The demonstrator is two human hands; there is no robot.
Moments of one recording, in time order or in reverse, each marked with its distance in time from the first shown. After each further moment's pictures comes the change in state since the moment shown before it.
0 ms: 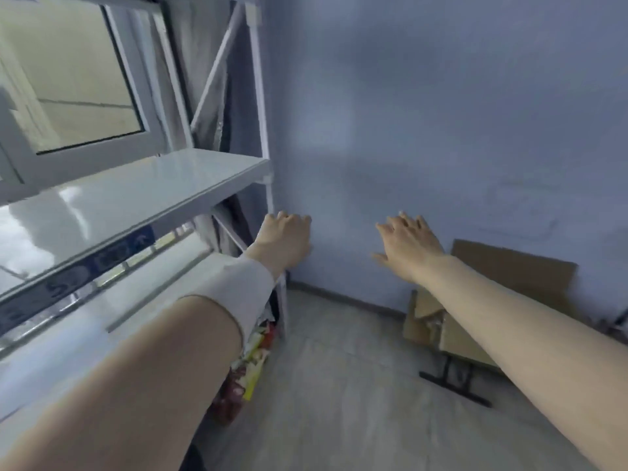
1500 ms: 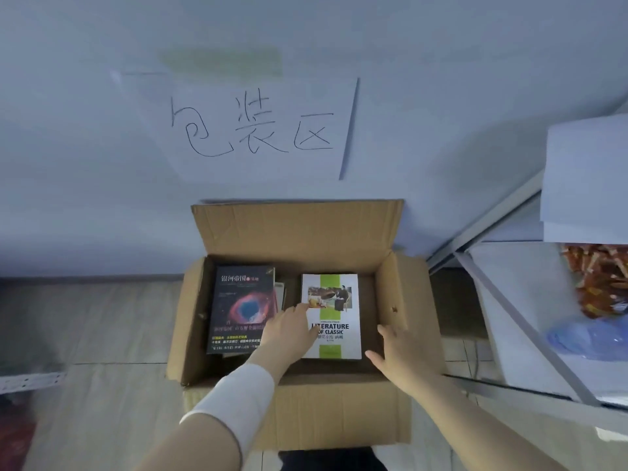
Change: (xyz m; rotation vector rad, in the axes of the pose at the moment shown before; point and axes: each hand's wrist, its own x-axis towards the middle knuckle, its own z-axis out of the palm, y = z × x) left_hand 0.535 0.769 0.318 -0.415 -0.870 0.220; right_hand 0.140 0.720 0.547 0.589 -0.789 0.541
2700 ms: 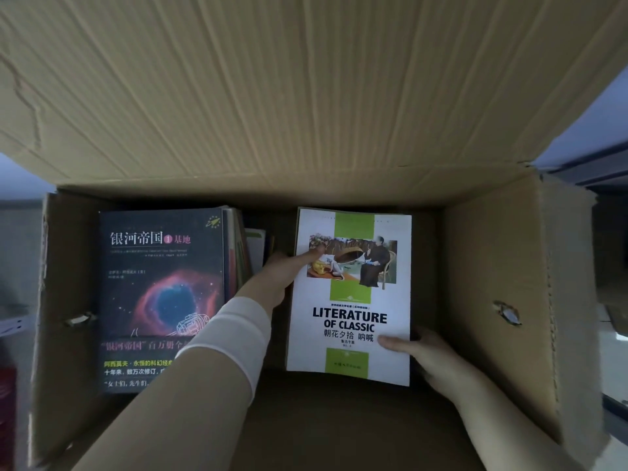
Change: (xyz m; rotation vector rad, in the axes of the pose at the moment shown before) left_hand 0.295 -0.085 0.160 -1.199 -0.247 -0.537; right_hand 0.249 0.065 0.191 1.381 -0.486 0.447
